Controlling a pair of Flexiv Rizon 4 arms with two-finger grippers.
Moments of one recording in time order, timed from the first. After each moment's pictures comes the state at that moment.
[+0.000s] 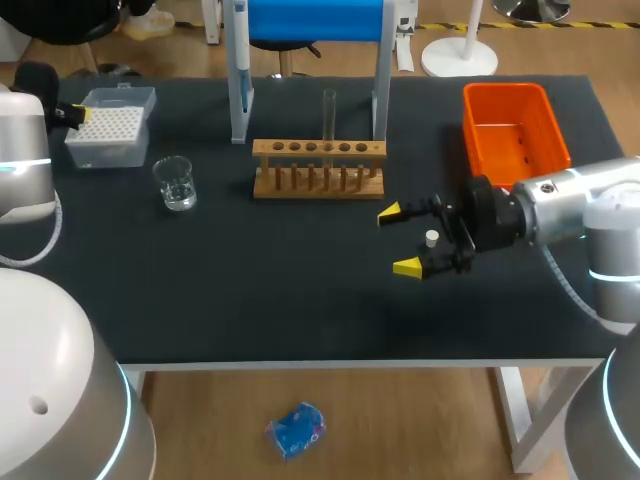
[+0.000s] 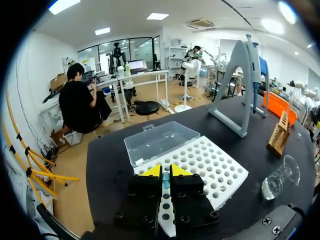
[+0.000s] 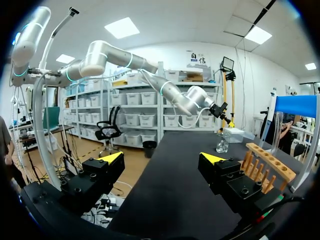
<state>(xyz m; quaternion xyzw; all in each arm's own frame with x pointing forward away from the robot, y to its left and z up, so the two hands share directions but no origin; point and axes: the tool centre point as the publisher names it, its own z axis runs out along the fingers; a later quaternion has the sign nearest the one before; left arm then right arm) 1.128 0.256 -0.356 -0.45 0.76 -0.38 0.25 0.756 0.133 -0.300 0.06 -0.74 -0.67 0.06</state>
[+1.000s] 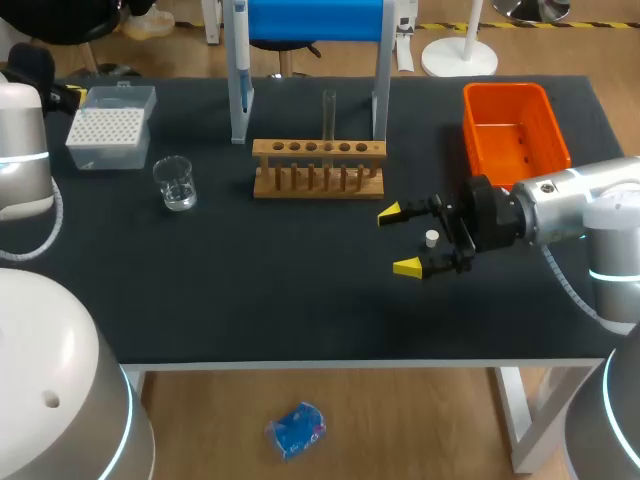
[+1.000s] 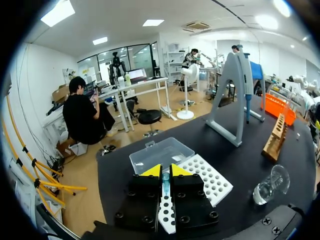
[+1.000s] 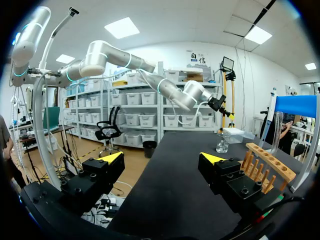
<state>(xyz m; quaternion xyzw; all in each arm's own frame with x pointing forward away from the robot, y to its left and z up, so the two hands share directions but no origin) 1.120 0.249 -0.305 -0.43 0.77 -0.39 0.29 0.756 0.133 -0.300 0.06 -0.74 -0.67 0.06</state>
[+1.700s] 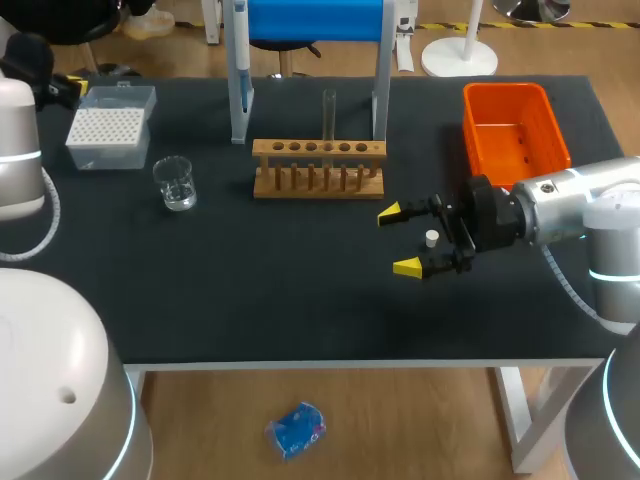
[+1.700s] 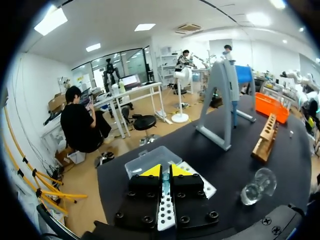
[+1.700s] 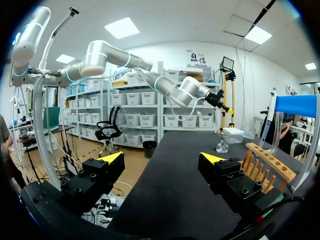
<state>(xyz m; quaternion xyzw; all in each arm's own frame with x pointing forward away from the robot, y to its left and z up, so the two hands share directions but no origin) 1.100 0.229 -0.274 -0.39 0.78 -0.40 0.28 0.756 0.133 -0.301 0.06 -0.74 -0.67 0.06</state>
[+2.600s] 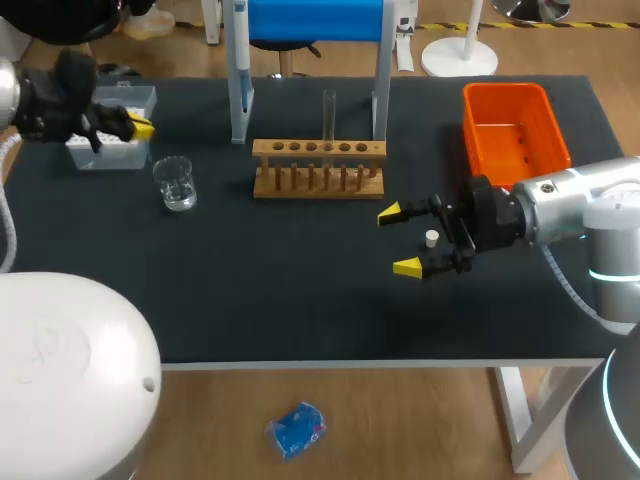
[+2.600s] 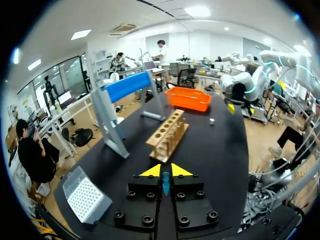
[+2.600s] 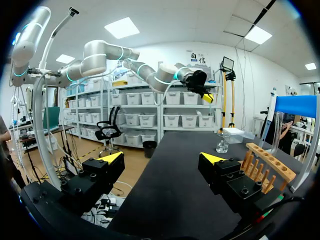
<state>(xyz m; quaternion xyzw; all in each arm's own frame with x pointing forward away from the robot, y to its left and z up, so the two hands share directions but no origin) 0.900 0.066 -0.213 -0.19 0.88 -0.43 0.13 0.756 0.133 -0.300 0.06 -0.74 -0.67 0.06</state>
